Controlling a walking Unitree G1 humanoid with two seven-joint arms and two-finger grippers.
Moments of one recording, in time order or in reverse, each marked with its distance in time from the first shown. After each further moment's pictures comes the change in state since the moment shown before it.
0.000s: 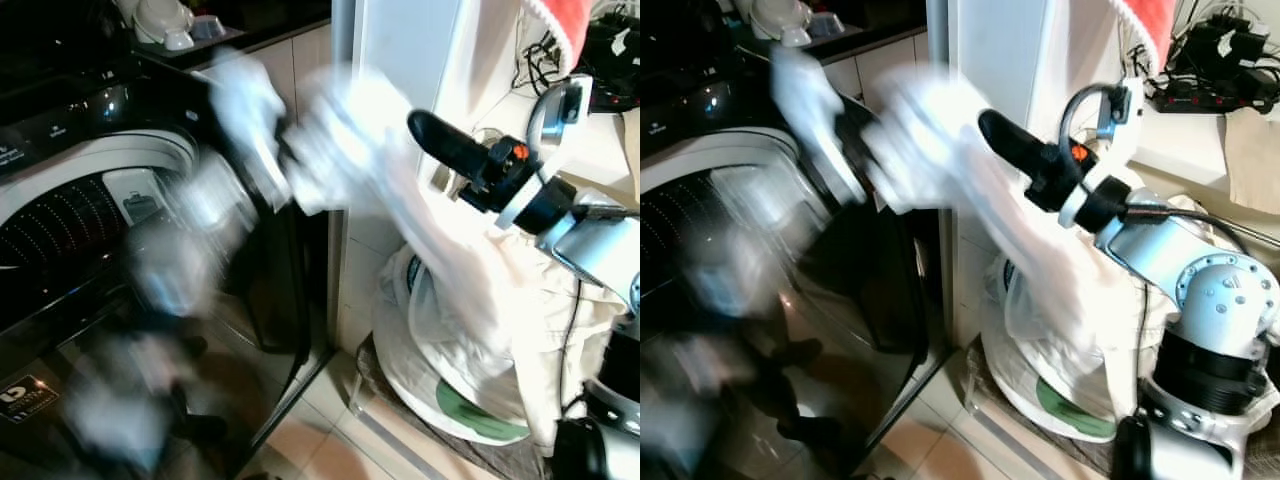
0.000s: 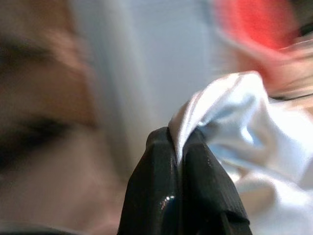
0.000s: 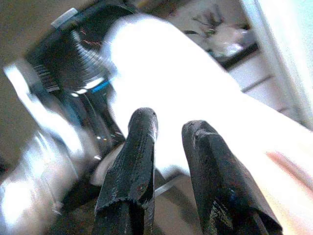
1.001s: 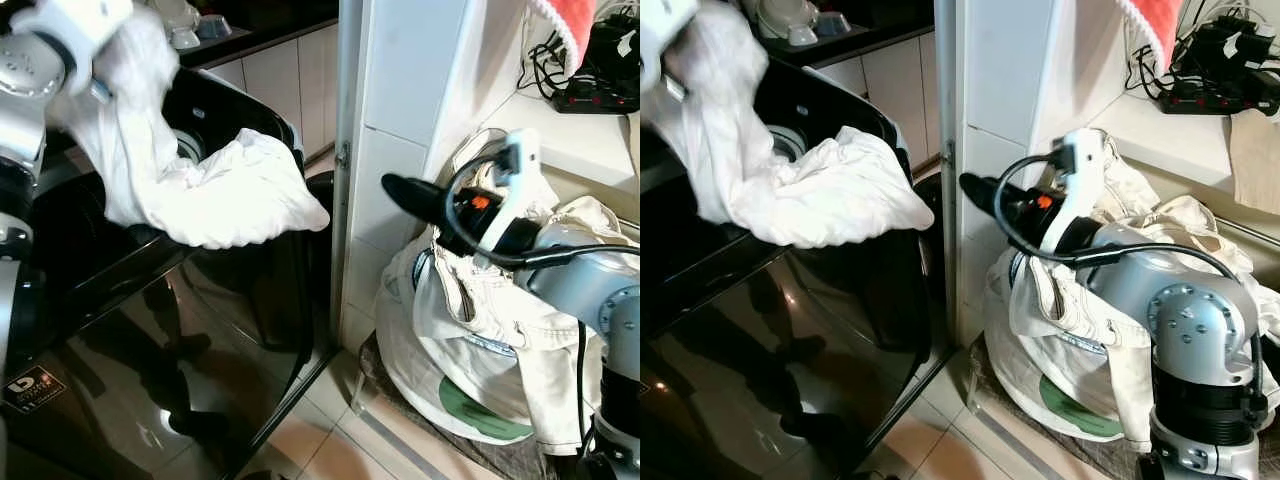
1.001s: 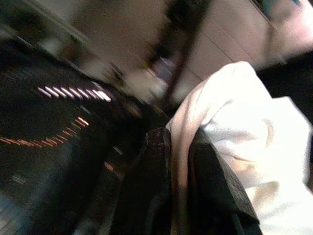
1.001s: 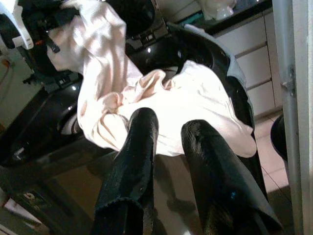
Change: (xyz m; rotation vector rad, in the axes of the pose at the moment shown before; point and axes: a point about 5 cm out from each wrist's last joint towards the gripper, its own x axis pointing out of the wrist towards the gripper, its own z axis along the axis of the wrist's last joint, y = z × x) left arm -0.037 0.129 -0.004 0.643 0.703 0.171; right arm 0.000 -0.004 -0.039 -0.143 0.173 -0.064
